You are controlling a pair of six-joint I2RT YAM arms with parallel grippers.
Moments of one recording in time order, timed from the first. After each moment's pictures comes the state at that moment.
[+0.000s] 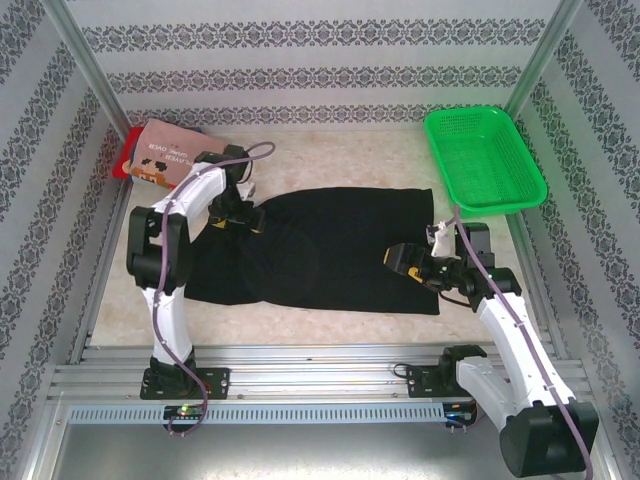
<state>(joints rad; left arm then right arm) -0.18 1.97 1.65 -1.15 0.03 -0.09 0.08 0.87 0.66 -0.68 -0.65 0.51</state>
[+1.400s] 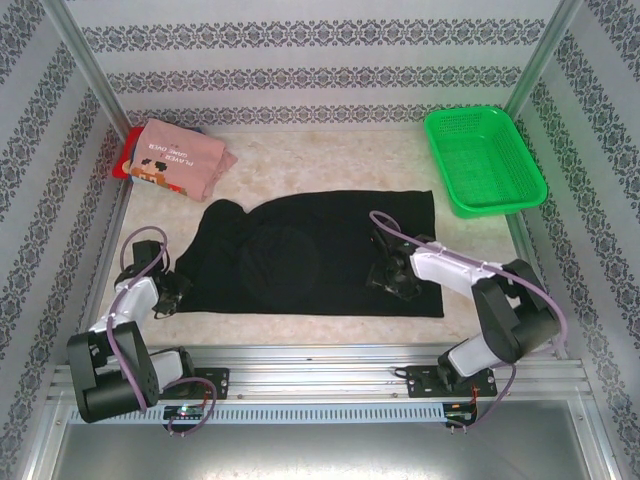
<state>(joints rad) 0.33 1.16 0.50 -0.60 0.06 -0.76 0.49 1.49 0.76 -0.69 0.00 0.90</state>
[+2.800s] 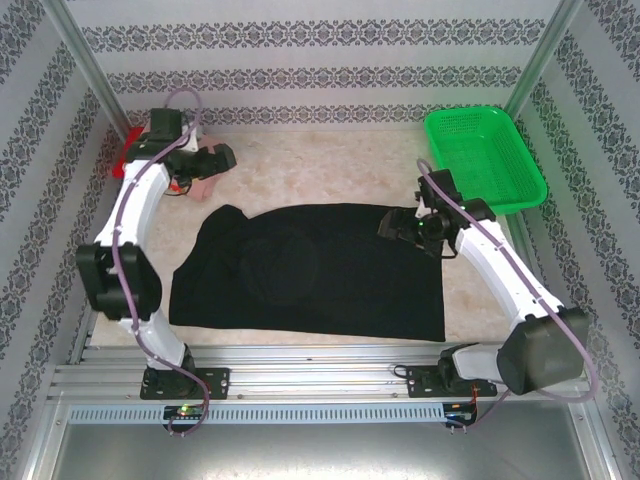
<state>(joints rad) 0.04 1.80 1.72 -0.88 0.30 -0.28 0.26 1.33 1.14 -0.94 -0.20 0.57</state>
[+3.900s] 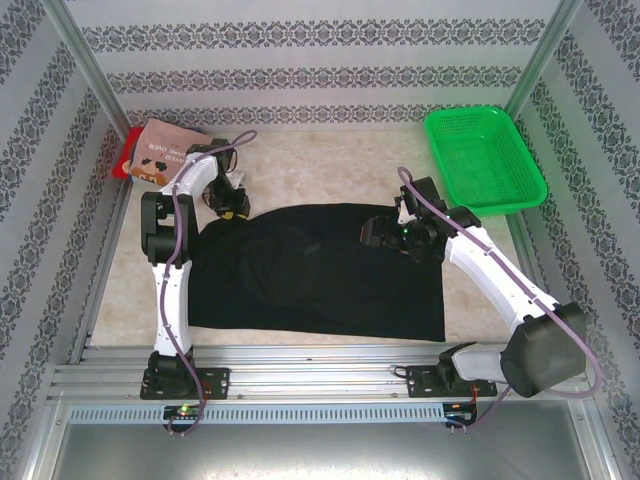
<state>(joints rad) -0.05 2.35 1.98 -1.17 0.20 -0.03 0.35 1.31 1.07 -0.83 -0.25 0.58</state>
